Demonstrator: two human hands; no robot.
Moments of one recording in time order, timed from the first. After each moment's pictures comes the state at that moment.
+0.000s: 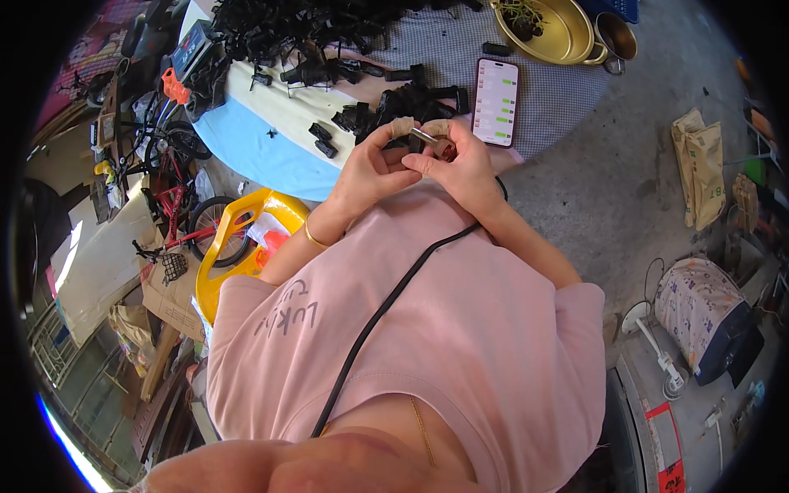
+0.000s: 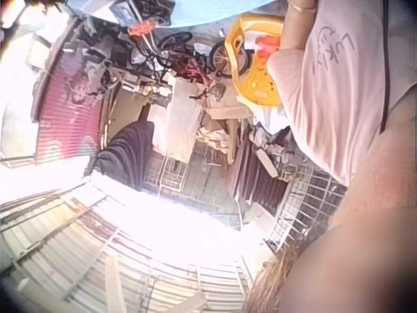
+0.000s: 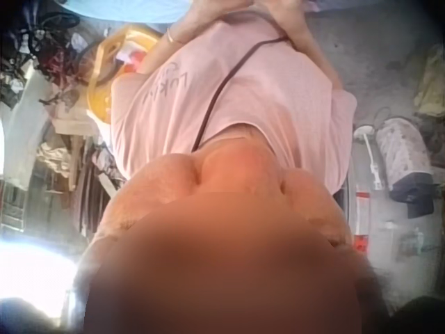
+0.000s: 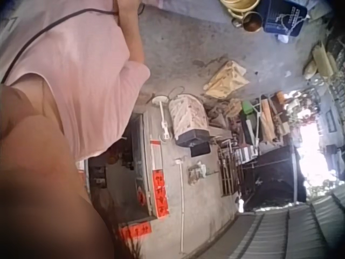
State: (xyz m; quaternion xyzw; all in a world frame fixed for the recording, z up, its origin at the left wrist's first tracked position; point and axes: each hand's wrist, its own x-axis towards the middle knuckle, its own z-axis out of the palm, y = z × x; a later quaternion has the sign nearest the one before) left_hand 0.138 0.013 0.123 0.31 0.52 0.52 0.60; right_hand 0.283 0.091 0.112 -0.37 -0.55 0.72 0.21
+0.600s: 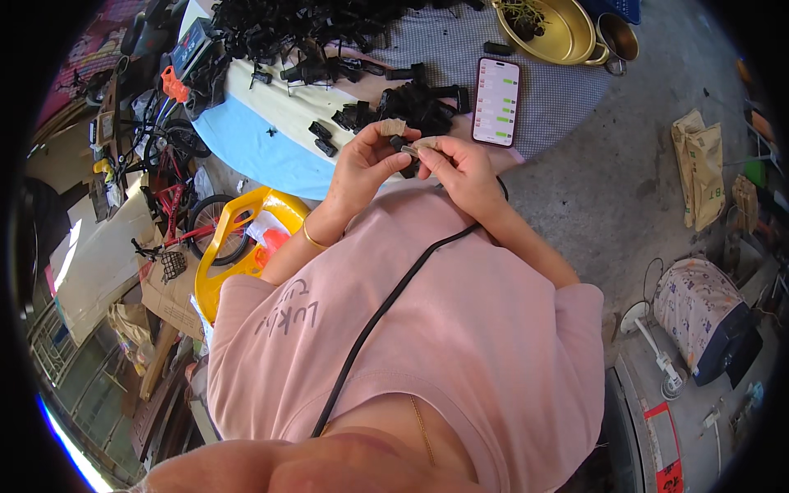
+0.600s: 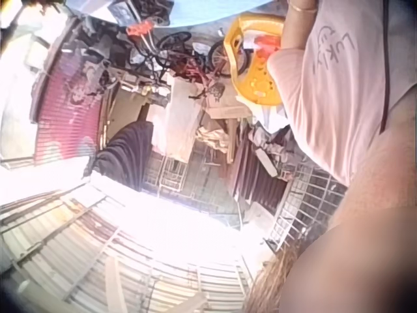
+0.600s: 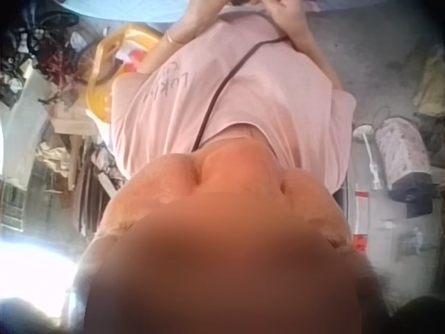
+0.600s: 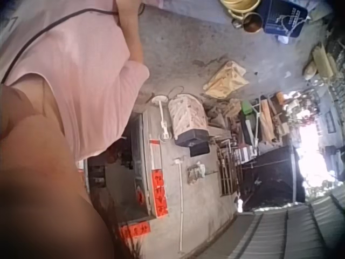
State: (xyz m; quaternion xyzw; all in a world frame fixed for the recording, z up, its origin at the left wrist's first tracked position) left_hand 0.134 0.009 0.120 0.27 0.52 0.55 0.60; right_hand 0.288 0.088 0.118 -0.33 -0.56 0.74 0.17
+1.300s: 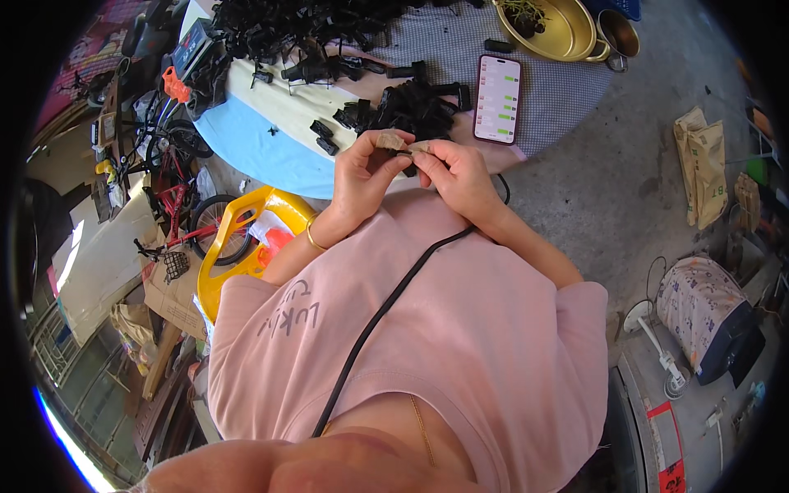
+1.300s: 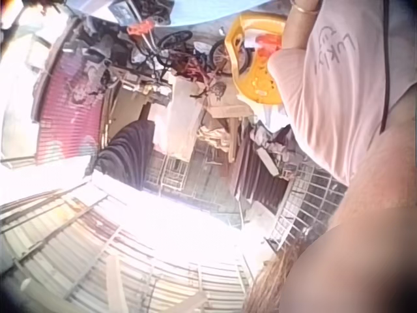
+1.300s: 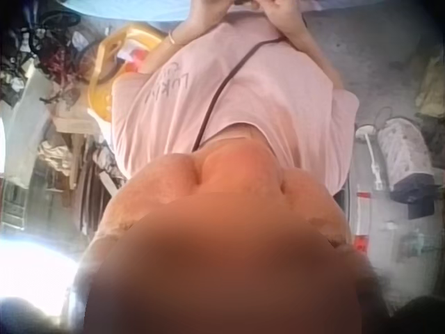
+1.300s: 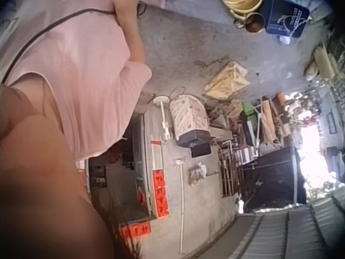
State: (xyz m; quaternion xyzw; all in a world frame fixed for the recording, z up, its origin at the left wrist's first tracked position) left_hand 0.144 0.000 0.124 0.36 0.56 0.56 0.49; right_hand 0.286 0.081 0.123 -0.34 -0.61 0.70 0.14
